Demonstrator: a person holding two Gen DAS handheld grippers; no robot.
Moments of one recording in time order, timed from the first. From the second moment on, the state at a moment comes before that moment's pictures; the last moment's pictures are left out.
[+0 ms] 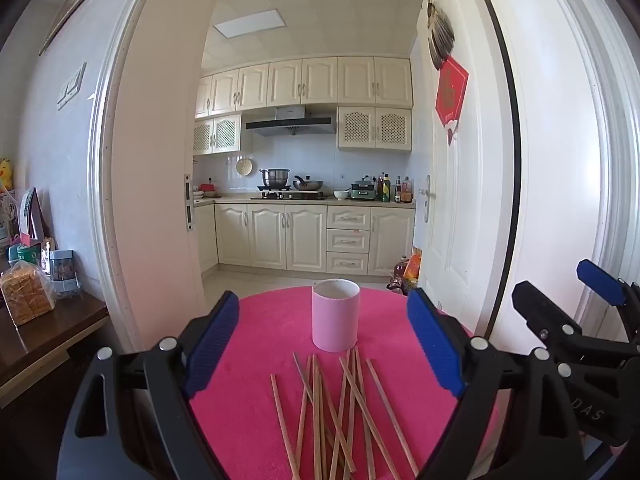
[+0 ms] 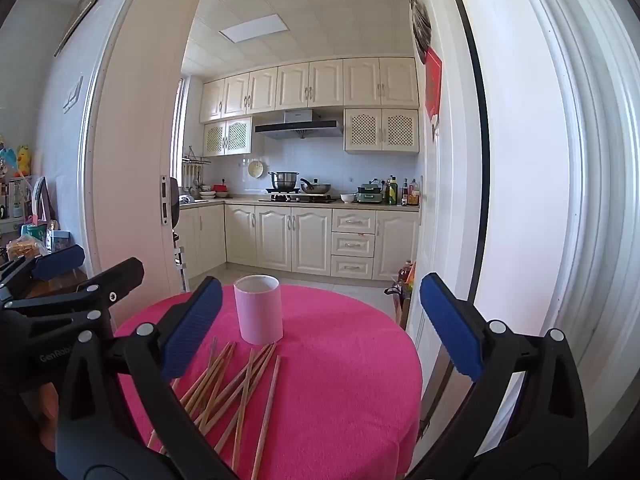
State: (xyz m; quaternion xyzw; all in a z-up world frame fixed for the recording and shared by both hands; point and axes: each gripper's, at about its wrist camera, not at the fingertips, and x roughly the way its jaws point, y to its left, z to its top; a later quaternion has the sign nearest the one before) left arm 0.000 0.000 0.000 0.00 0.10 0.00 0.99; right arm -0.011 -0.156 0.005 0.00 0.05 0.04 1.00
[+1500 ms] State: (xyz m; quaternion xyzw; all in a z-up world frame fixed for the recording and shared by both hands) left arm -0.002 -0.006 0.000 0.00 0.10 0.00 0.99; right arm -0.013 -0.164 0.000 0.00 0.05 0.04 1.00
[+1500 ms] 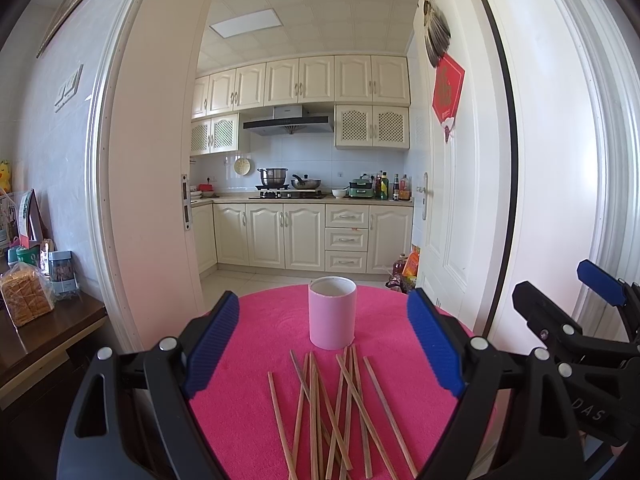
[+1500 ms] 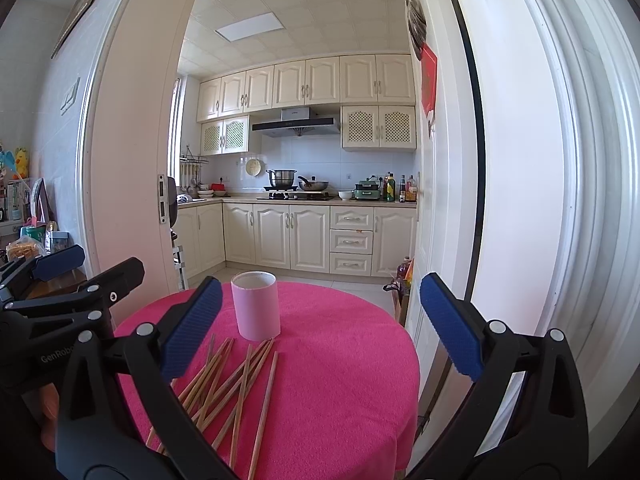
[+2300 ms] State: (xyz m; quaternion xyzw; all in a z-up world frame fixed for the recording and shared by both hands) left arm 0.000 -0.005 -0.002 0.00 0.10 0.00 0.99; right arm -0.013 -0.166 0.002 0.00 0.05 0.04 1.00
